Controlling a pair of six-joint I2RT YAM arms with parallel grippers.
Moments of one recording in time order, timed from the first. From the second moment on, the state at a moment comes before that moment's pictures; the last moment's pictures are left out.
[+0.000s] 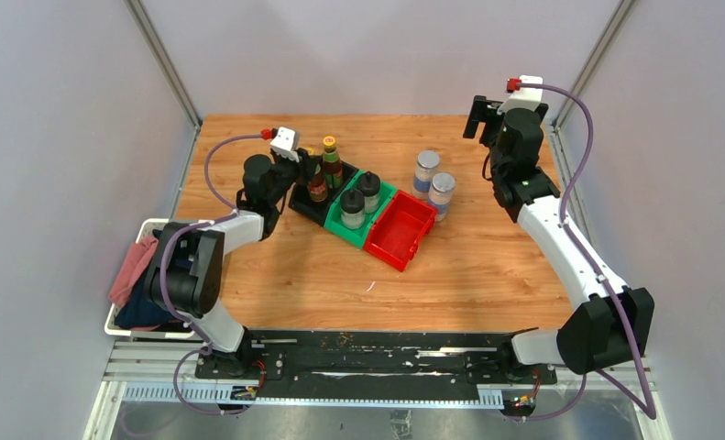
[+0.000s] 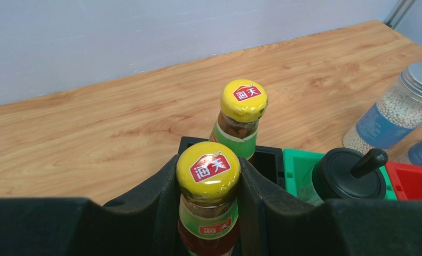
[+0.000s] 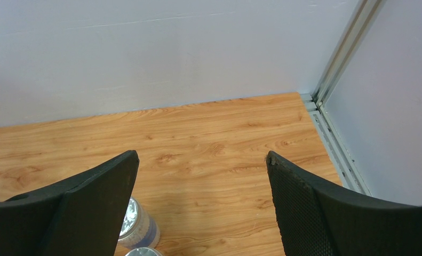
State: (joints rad) left arm -0.21 1.63 0.81 0.81 0.26 -0.06; right arm 0.26 1.32 1.21 0.08 0.40 0.04
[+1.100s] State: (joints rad) left arm -0.21 1.63 0.81 0.78 0.26 -0.01; right arm 0.26 1.32 1.21 0.08 0.40 0.04
